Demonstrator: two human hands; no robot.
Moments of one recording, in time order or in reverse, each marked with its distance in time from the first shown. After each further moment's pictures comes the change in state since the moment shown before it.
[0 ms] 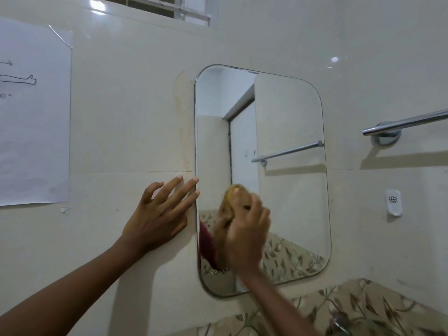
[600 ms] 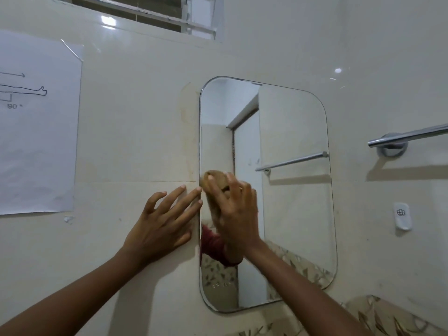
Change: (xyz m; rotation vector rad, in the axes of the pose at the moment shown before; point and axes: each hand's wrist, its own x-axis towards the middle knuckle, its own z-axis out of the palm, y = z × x) left_hand 0.001 -0.003 0.002 0.030 -0.034 0.008; right_hand 0.063 -0.007 0.023 0.010 0.009 -0.471
